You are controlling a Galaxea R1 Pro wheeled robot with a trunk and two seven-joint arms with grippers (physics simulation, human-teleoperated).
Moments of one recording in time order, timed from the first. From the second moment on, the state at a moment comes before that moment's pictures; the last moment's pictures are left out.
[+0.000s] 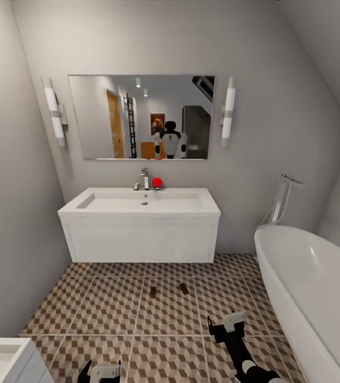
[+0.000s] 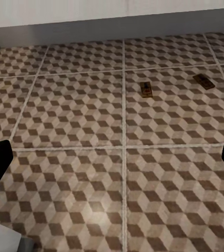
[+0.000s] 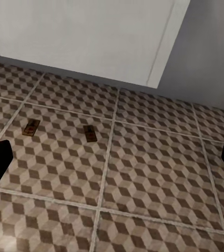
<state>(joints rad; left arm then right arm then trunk) -0.41 -0.06 -0.21 0.07 0.07 -0.78 0.21 -0.58 0.05 0.07 -0.02 0.21 -0.64 -0.14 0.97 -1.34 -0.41</state>
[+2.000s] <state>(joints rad) -0.41 -0.06 -0.21 0.07 0.07 -0.78 0.21 -0.58 0.05 0.07 -0.02 0.21 -0.64 -0.14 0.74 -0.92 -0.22</state>
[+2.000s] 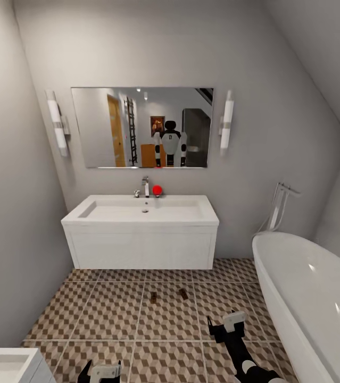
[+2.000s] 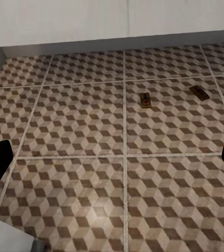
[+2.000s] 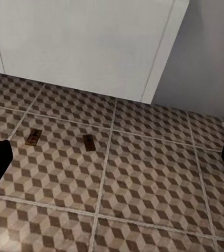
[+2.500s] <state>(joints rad) -0.41 -0.06 -0.21 0.07 0.07 -0.78 0.21 -0.58 0.05 0.07 -0.02 0.21 -0.64 -0.14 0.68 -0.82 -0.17</state>
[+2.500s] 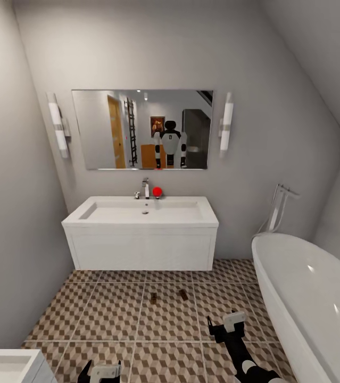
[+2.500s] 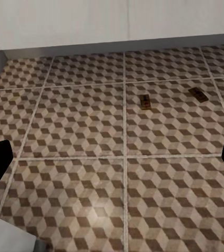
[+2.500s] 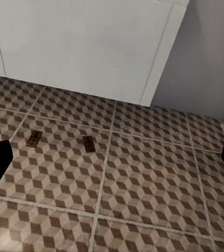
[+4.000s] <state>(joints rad) -0.41 -0.06 -0.21 0.07 0.07 -0.78 0.21 -0.58 0.05 0.07 -0.02 0.21 -0.64 -0.14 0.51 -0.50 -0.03</state>
